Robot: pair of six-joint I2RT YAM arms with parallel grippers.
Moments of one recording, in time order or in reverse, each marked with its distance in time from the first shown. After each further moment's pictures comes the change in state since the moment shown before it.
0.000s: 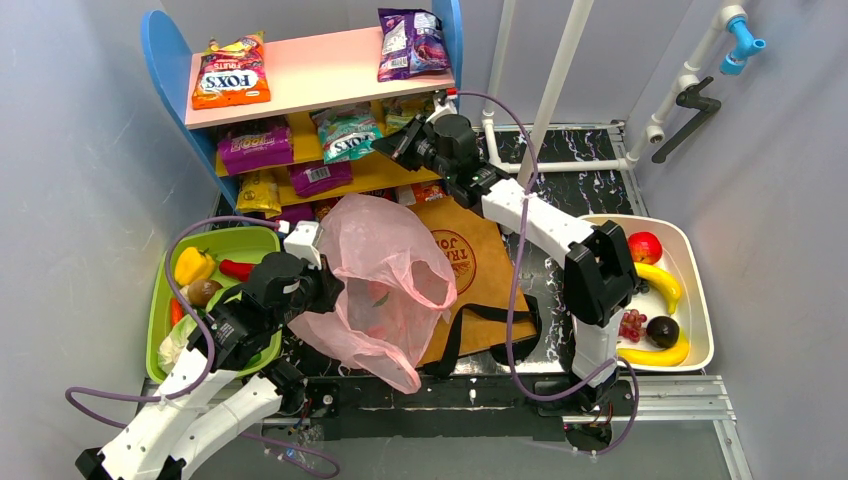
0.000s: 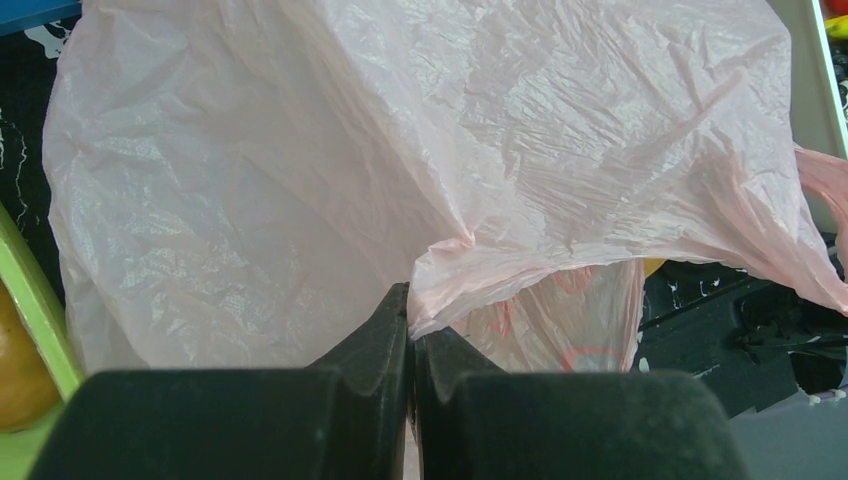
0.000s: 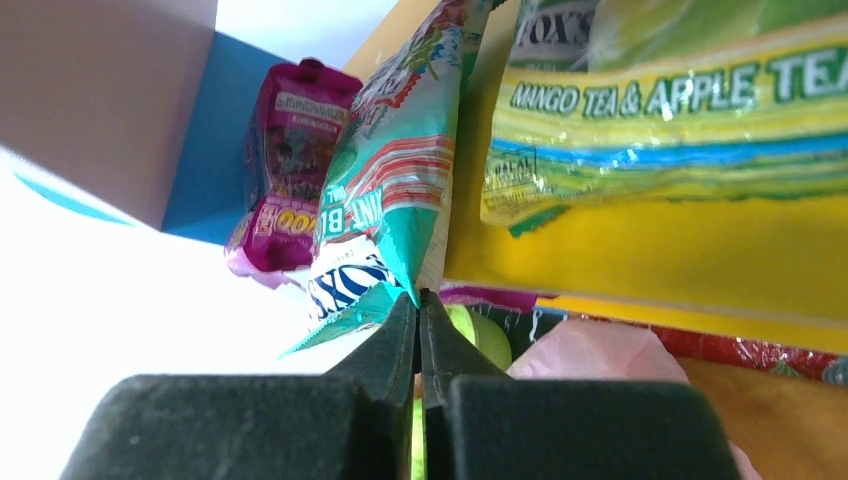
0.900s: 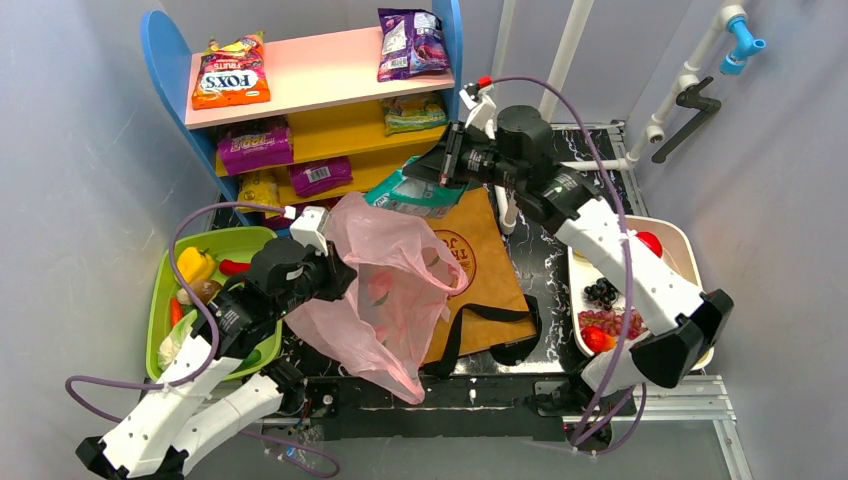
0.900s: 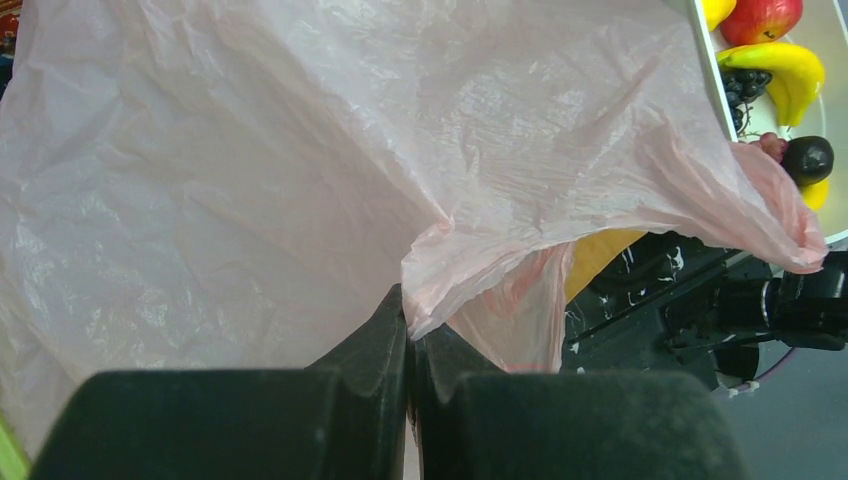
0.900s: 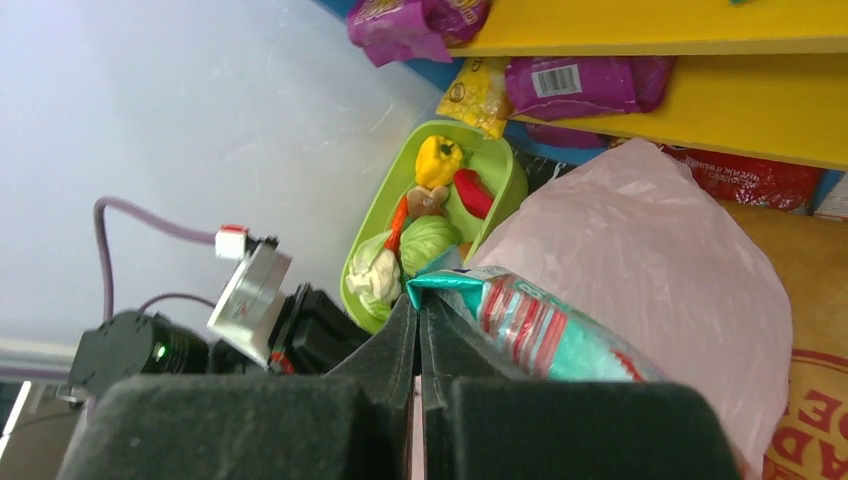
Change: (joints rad) left arm 0.000 0.080 0.064 0.072 0.068 -0.030; right arm 0.003 -0.448 -0.084 -0.437 -0.279 -0.263
